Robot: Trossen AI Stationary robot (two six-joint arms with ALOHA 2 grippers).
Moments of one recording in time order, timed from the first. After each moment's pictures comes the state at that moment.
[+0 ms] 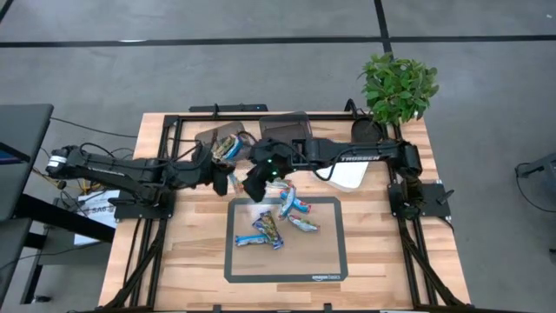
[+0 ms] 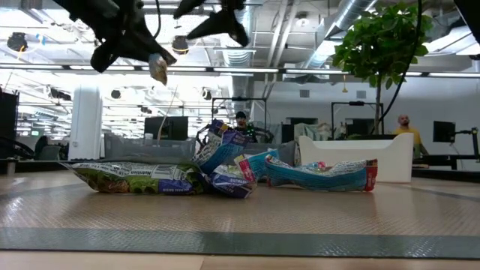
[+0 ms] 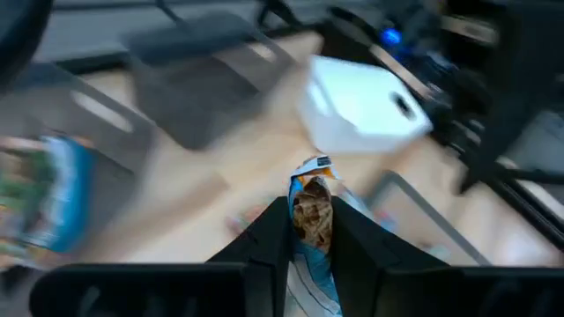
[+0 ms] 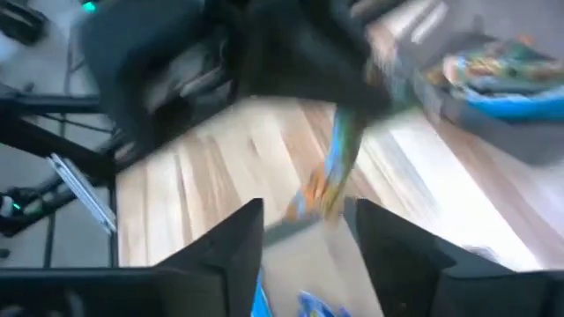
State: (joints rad) left arm -0.10 0.87 0.67 -0.33 -0.54 -0.80; right arm 0.01 1.99 1.94 -0.65 -0.05 0.47
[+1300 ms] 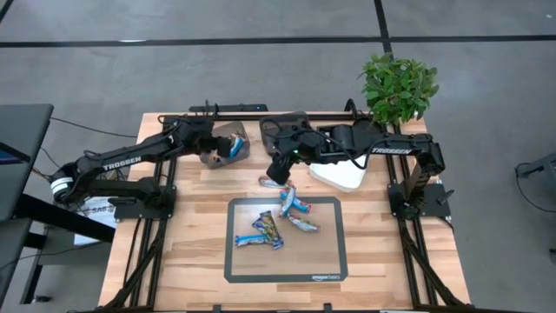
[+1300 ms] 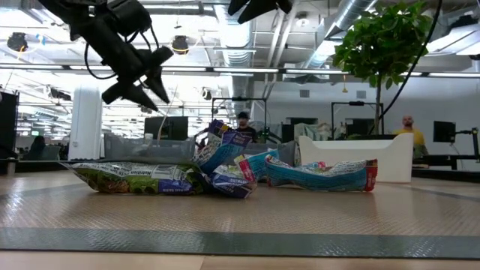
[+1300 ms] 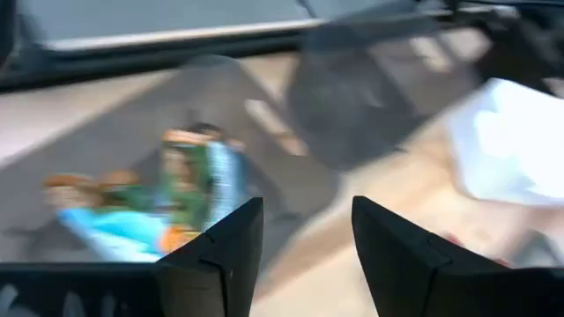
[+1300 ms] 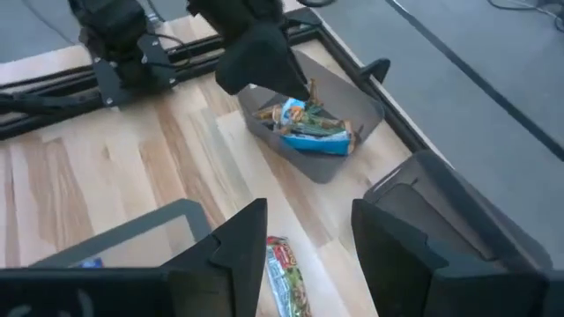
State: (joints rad) left arm 0.56 1.02 0.67 -0.32 -0.08 -0.63; right arm 0.02 1.80 1.94 -0.90 0.36 0.26
